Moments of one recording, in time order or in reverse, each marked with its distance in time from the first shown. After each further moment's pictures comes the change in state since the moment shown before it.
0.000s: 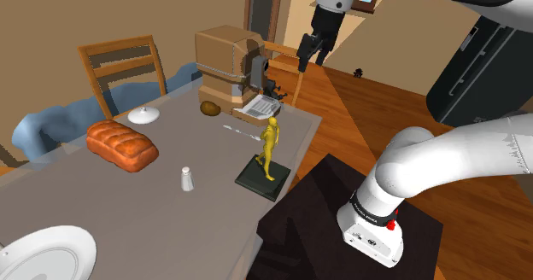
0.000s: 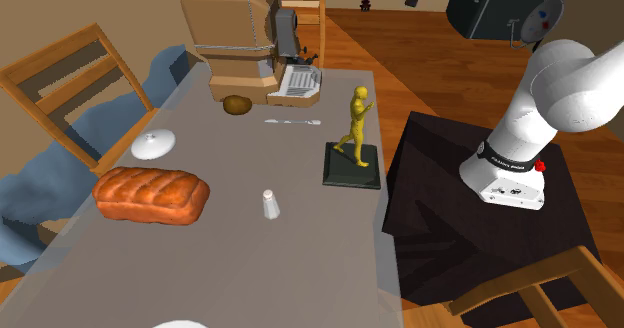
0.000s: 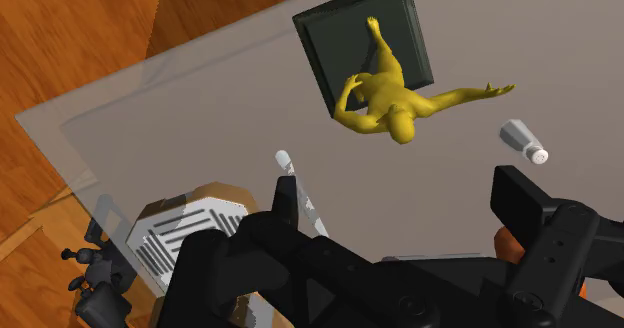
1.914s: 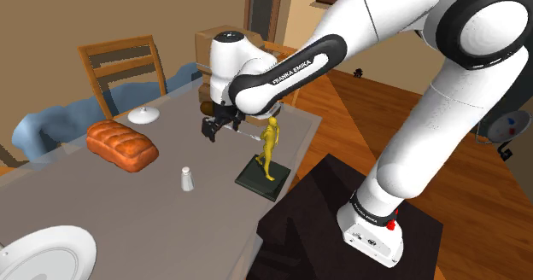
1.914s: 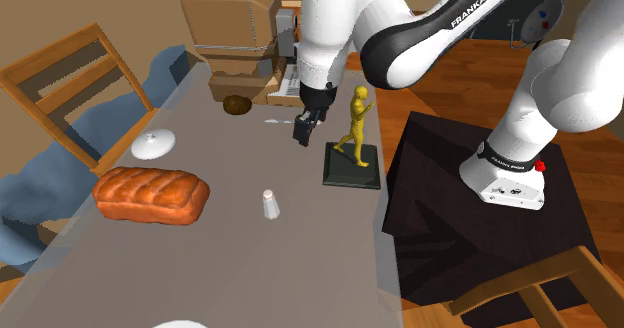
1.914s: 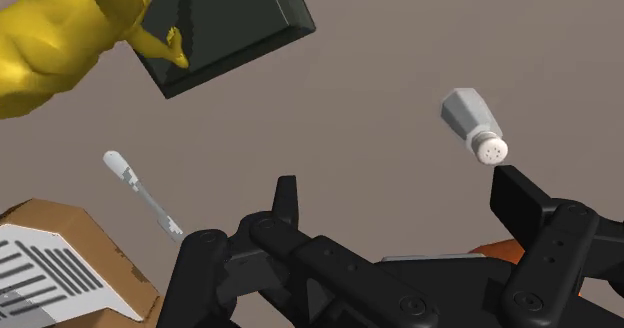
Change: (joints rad) arm 0.039 0.724 0.393 -0.007 -0.144 0.711 0.600
